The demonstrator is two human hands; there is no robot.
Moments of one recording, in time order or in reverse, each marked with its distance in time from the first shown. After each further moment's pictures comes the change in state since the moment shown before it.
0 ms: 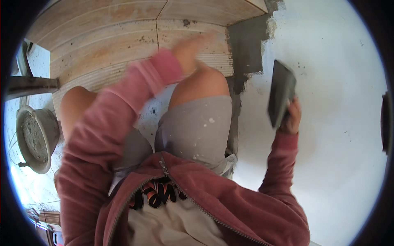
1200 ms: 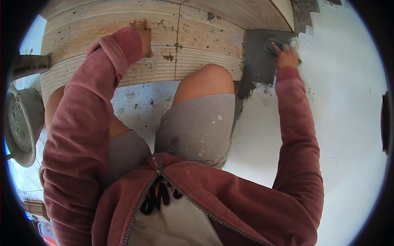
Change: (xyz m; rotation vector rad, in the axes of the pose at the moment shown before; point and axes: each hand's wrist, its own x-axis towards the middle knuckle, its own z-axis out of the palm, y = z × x) left_hand -0.053 -0.082 -0.084 0.775 -0.747 -0.967; right_hand 0.224 0.044 0.045 -2.327 -0.155 -0.694
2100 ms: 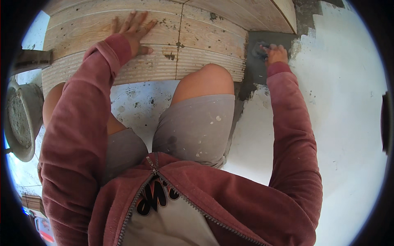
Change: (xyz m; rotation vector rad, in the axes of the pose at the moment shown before) left_hand -0.016 -0.013 0.018 0.020 0.274 -0.003; right_hand 0.008 -0.021 0.021 -0.023 -0.148 -0.151
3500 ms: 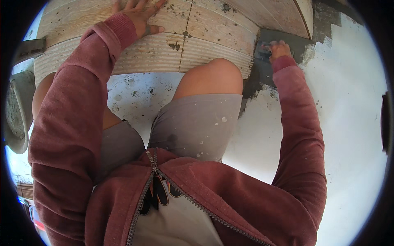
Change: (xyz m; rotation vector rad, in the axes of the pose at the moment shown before) left_hand 0.008 -0.002 -0.011 -0.107 -0.001 0.027; right_hand 0.047 -0.015 0.003 -0.058 -0.245 -0.163
